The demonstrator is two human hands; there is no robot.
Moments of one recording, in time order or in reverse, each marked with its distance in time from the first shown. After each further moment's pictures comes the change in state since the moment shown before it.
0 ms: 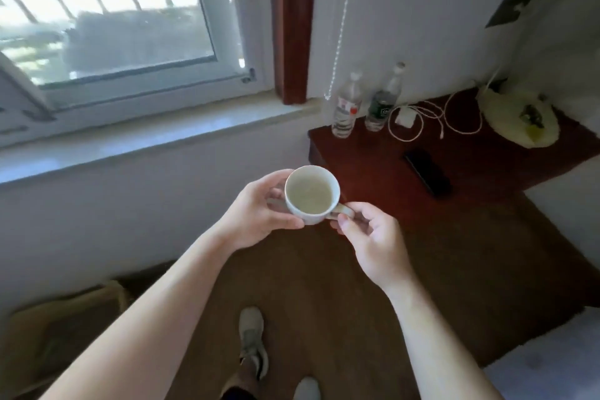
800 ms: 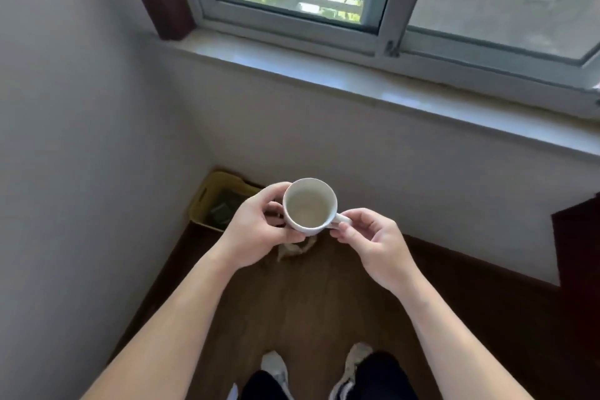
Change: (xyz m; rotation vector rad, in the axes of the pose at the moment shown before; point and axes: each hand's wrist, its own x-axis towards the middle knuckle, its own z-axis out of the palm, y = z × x) left_hand -0.375 -0.141 -0.237 -0.197 0.778 -0.249; right_hand -0.110 -0.058 0.396 0.052 -0.828 -0.055
